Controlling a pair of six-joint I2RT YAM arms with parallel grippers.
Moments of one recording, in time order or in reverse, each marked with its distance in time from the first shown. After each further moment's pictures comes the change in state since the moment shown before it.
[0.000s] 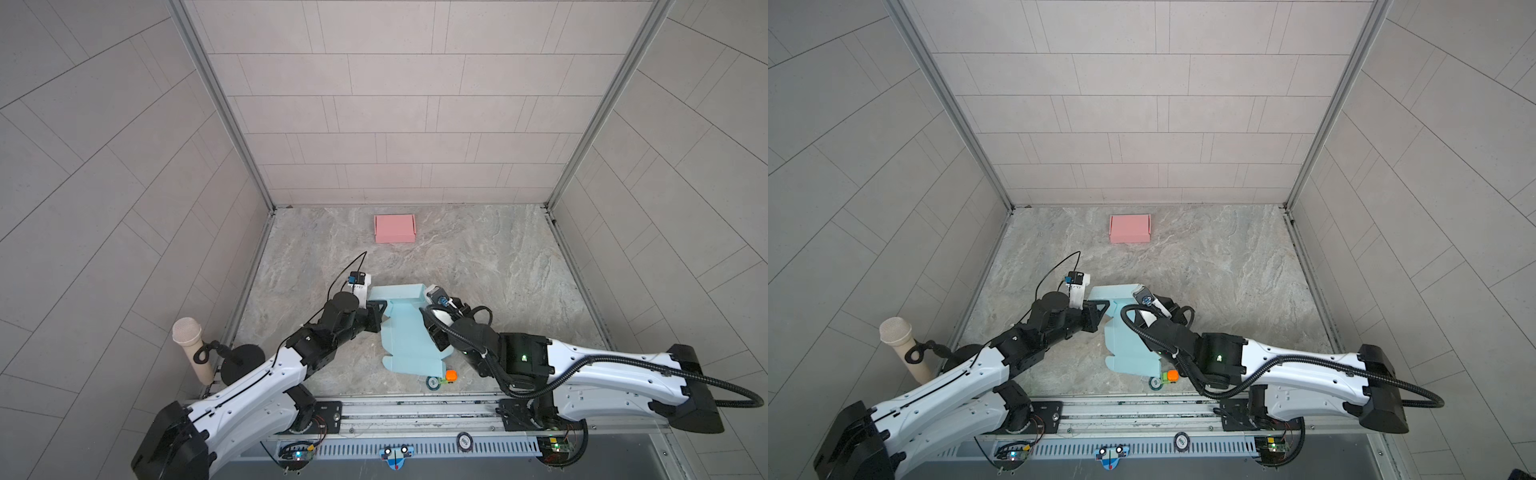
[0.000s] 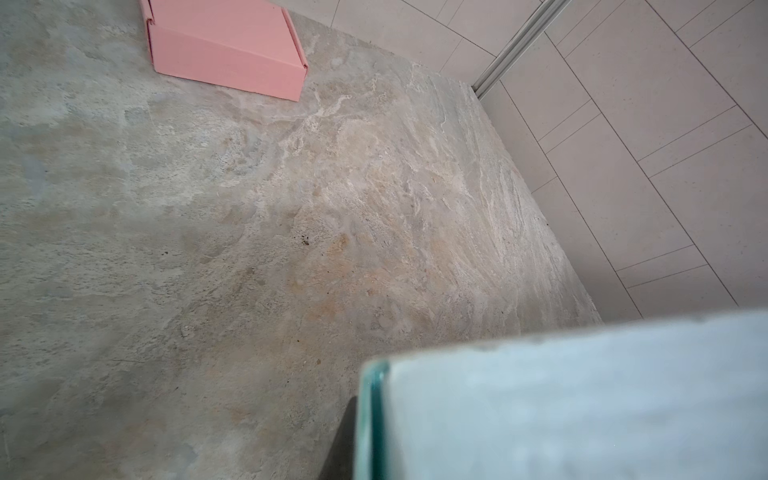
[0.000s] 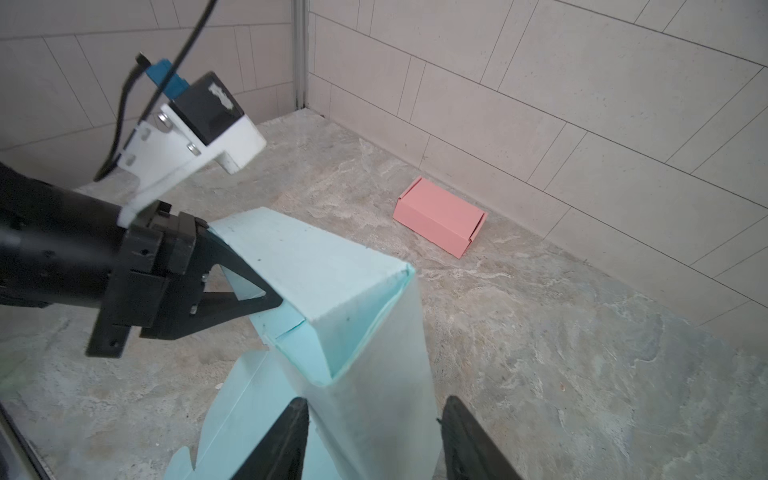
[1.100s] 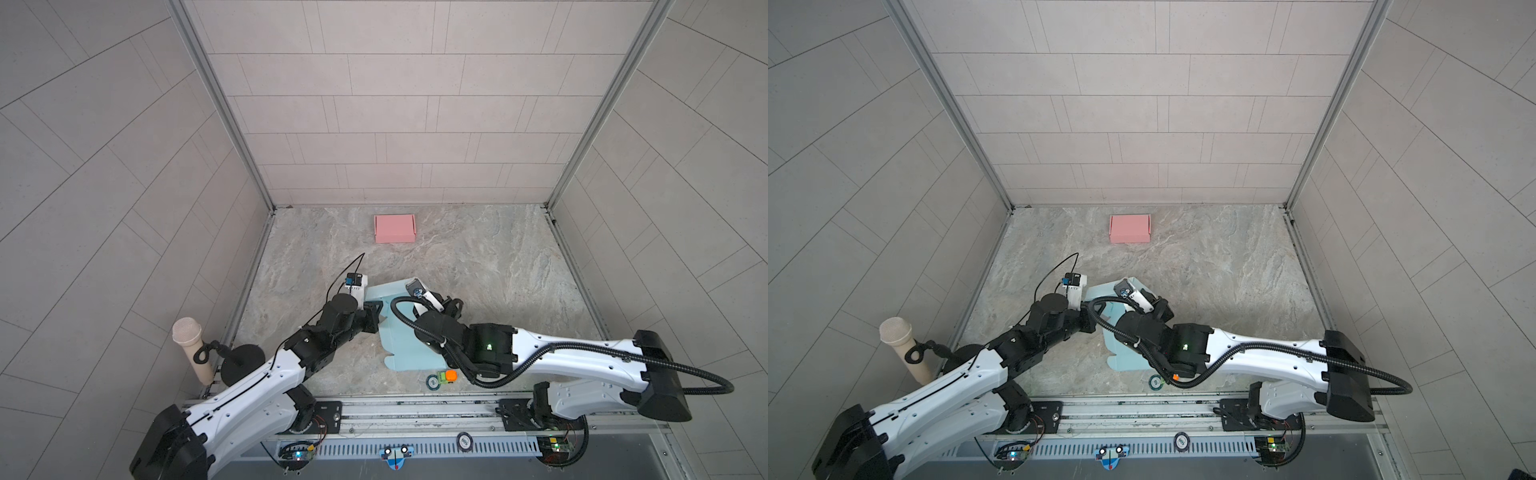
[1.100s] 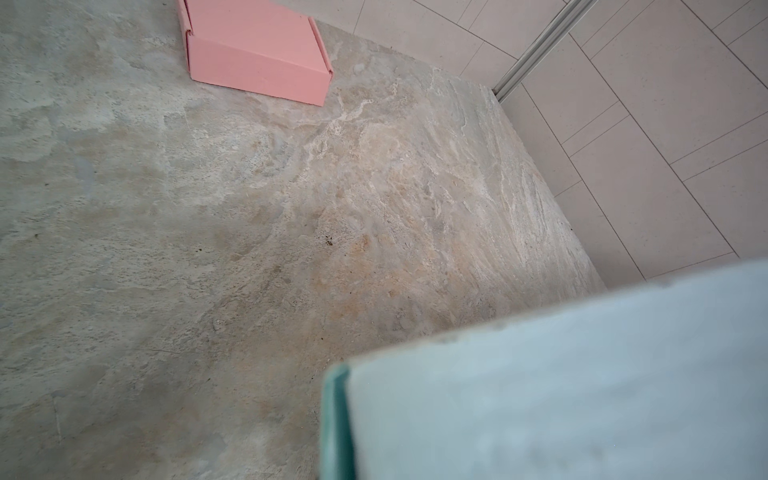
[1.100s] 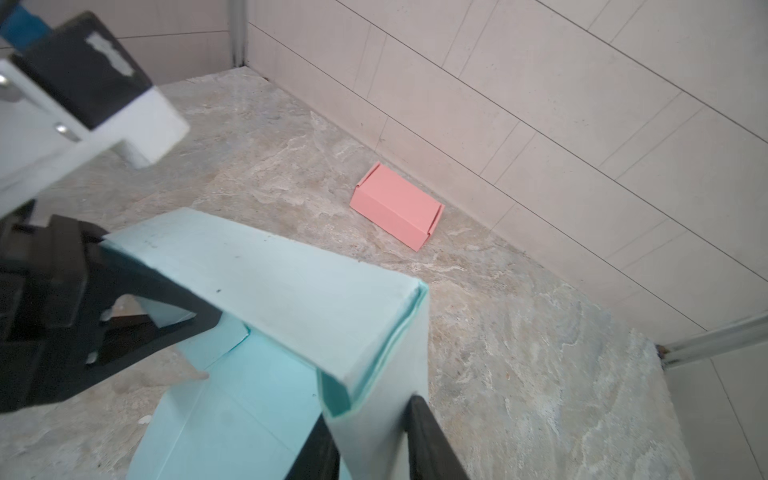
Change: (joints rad) left arm 0.003 -0.013 -0.013 -0.021 -0.042 0.009; right arm -0.021 0.301 0.205 -0.114 0.201 0.024
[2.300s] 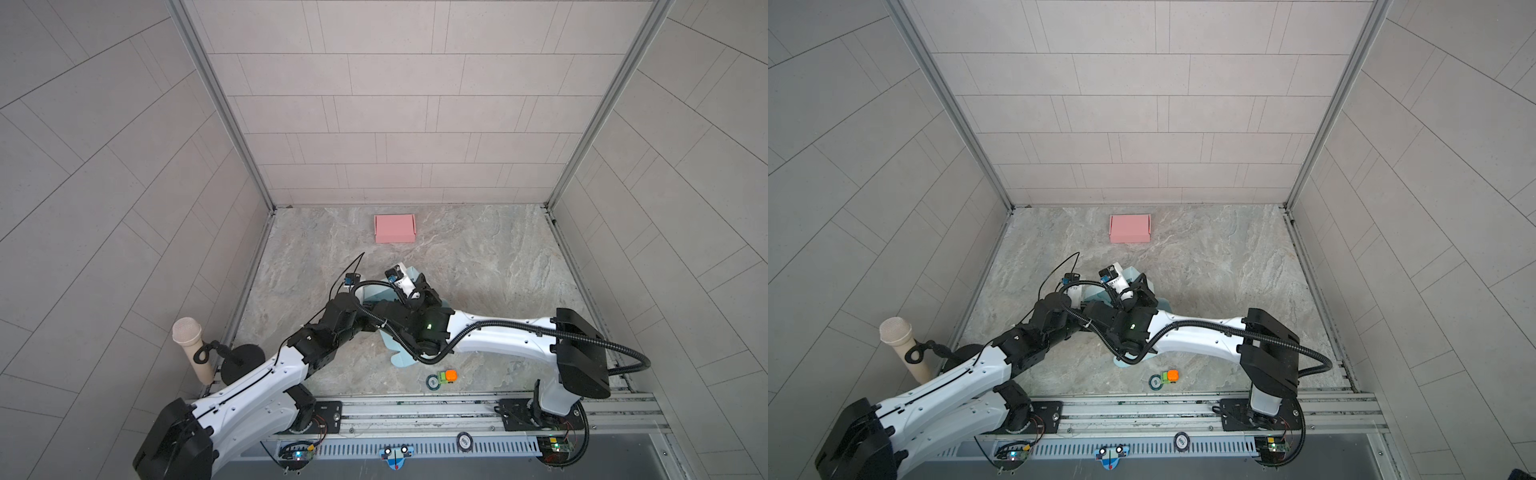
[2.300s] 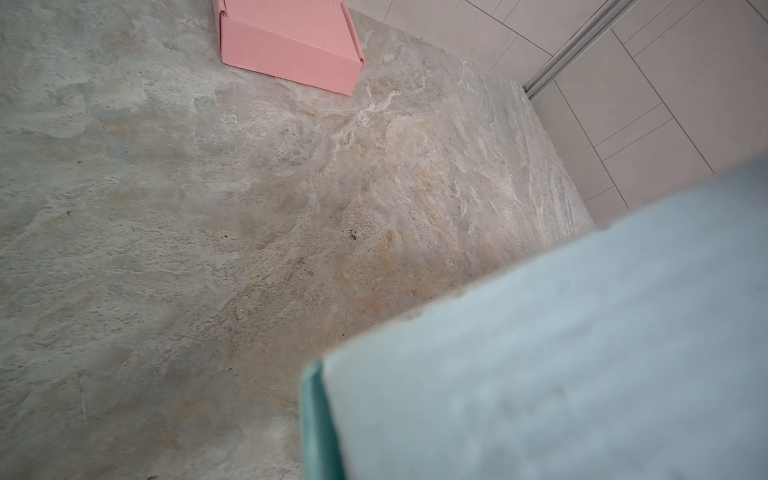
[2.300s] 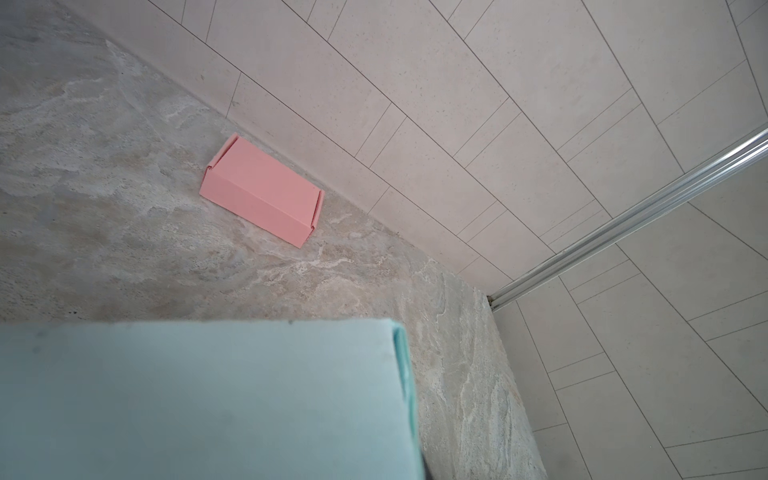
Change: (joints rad) left arm 0.010 0.035 -0.001 -0.002 -0.030 -0.027; right arm -0.081 0.368 0.227 -0.113 0.361 0.090
